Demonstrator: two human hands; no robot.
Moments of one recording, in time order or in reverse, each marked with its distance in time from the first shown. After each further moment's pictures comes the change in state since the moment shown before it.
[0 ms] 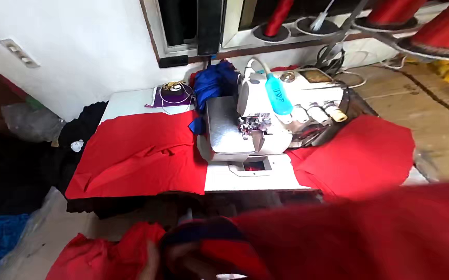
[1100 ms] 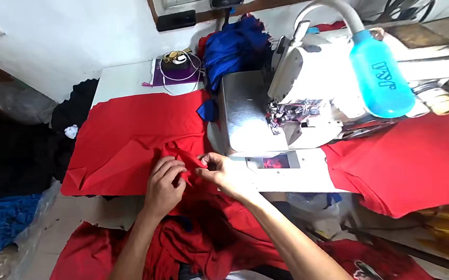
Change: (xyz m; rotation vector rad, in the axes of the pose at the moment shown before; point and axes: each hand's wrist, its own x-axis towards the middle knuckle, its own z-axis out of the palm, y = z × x) left_hand 0.166 0.003 -0.110 1.693 0.043 0.588; right_hand 0.196 0.224 0.121 -0.285 -0.005 0.371
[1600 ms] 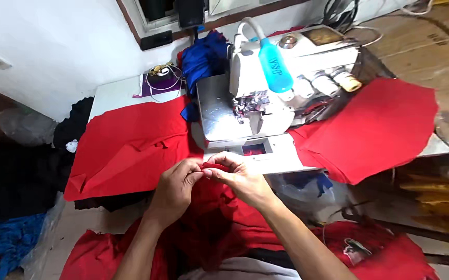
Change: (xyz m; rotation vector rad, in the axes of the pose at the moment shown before) left_hand 0.021 0.105 -0.031 -0.302 -0.176 0.008; right_hand -0.091 -0.020 -0.041 0.367 0.141 -0.278
